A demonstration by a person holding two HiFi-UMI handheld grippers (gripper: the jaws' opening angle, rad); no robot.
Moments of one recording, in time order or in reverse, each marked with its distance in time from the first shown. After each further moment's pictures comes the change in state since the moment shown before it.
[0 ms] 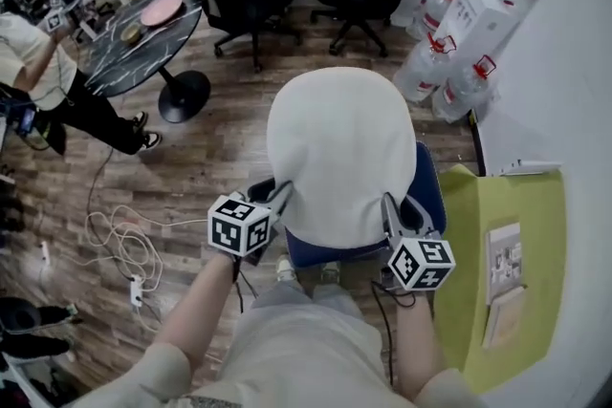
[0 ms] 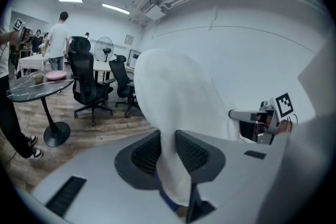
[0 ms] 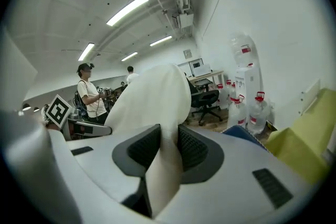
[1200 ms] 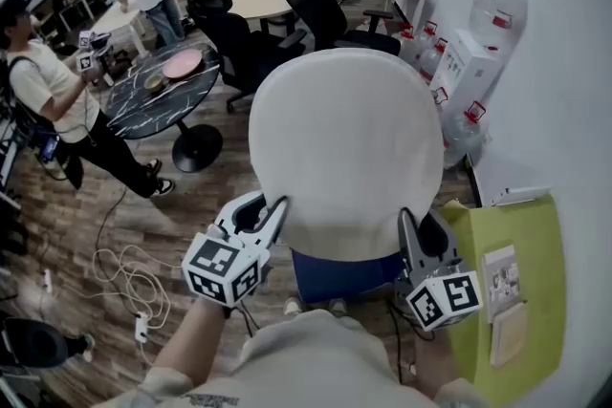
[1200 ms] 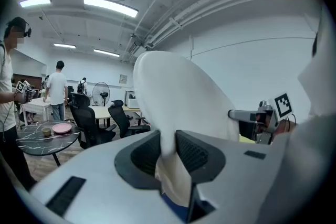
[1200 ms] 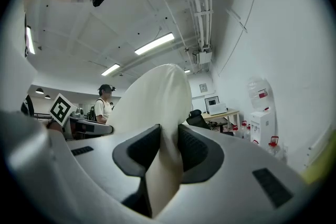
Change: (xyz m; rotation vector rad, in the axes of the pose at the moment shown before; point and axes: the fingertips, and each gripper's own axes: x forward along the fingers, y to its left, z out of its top) left arm -0.165 -0.079 0.150 0.224 -0.354 0.047; right arm -0.119 0.102 0.162 -0.193 -0.362 0.129
